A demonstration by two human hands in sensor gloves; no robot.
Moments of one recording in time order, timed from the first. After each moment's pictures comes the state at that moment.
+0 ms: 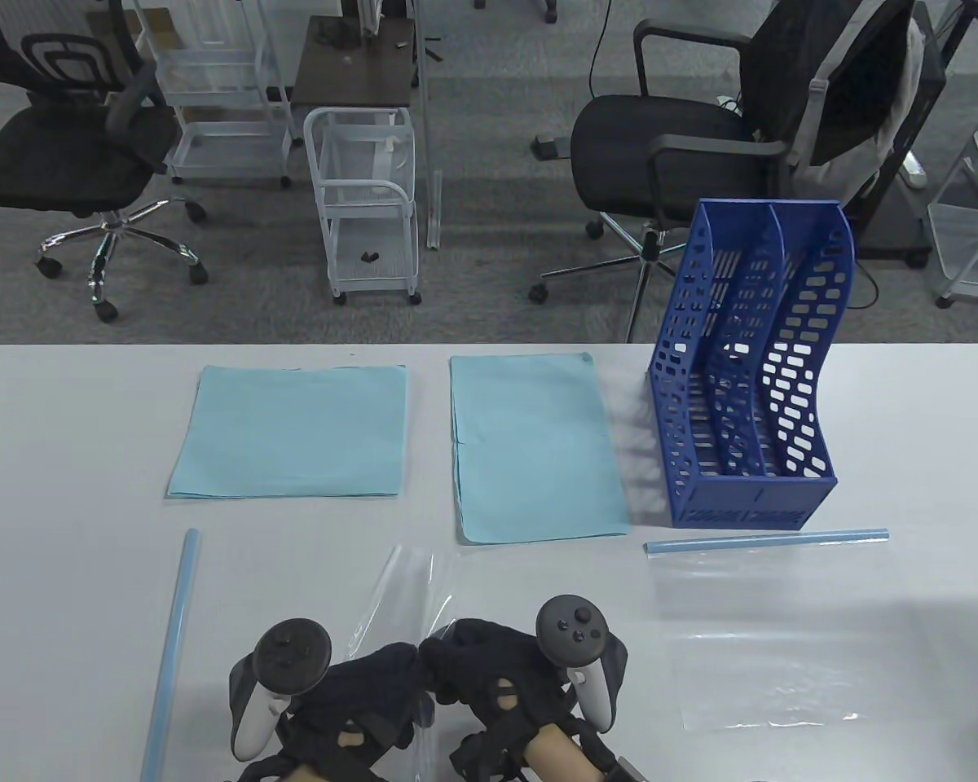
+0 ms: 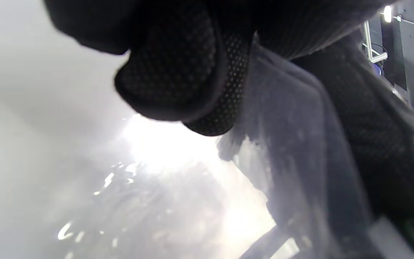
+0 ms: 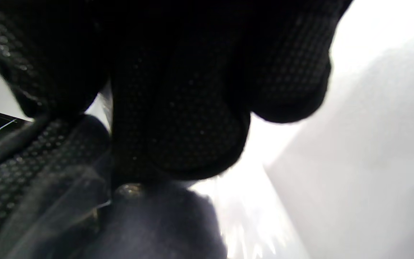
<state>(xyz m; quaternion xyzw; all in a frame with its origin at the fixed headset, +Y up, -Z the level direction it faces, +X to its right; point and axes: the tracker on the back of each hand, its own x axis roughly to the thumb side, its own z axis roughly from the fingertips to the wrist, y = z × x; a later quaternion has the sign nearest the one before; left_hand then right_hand) -0.196 -0.756 -0.225 -0.21 -0.04 0.50 0.84 0.041 -0.766 -0.255 0.01 0.14 0.82 0.56</state>
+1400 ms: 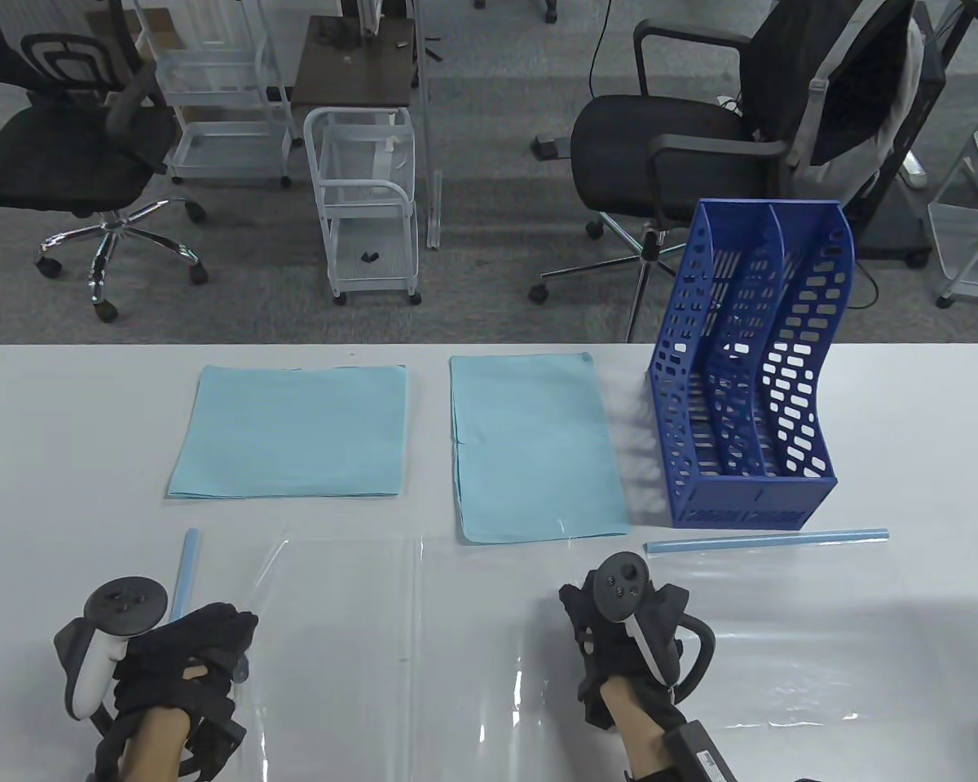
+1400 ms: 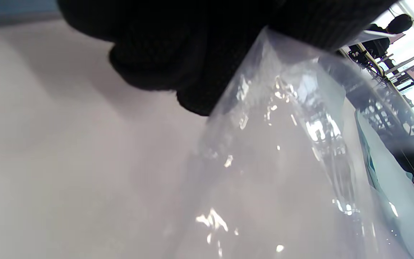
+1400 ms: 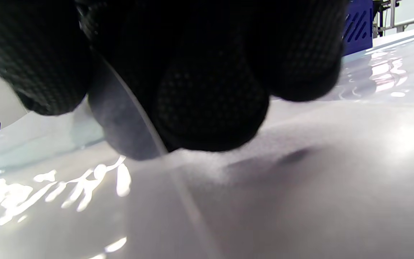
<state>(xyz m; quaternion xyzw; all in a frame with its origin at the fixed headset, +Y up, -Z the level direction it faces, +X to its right) -0.360 -0.748 -0.253 -0.21 0.20 0.38 0.88 0.133 -0.756 -0.299 -0.16 -0.01 0.98 0.15</state>
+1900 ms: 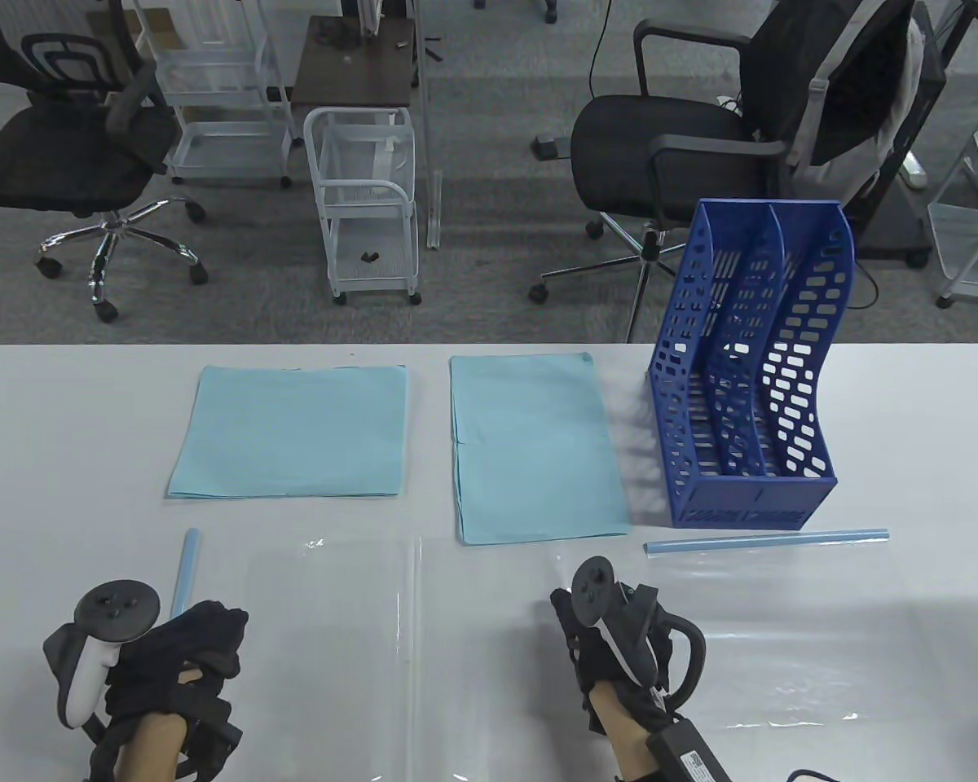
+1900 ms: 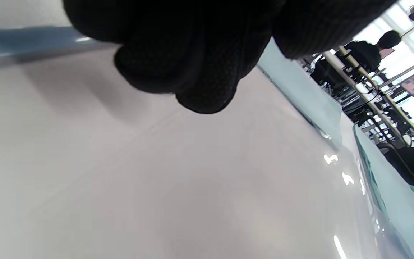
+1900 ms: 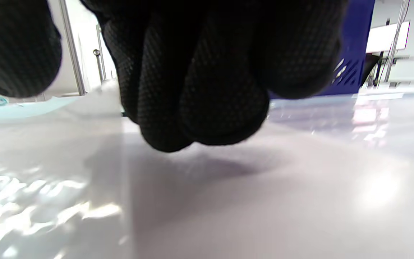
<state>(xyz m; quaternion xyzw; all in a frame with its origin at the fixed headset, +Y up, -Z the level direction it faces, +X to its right) -0.355 -0.728 -0.242 -0.15 0.20 0.36 0.90 0.116 -0.747 -0.292 -0.17 -0.02 0.99 0.02</state>
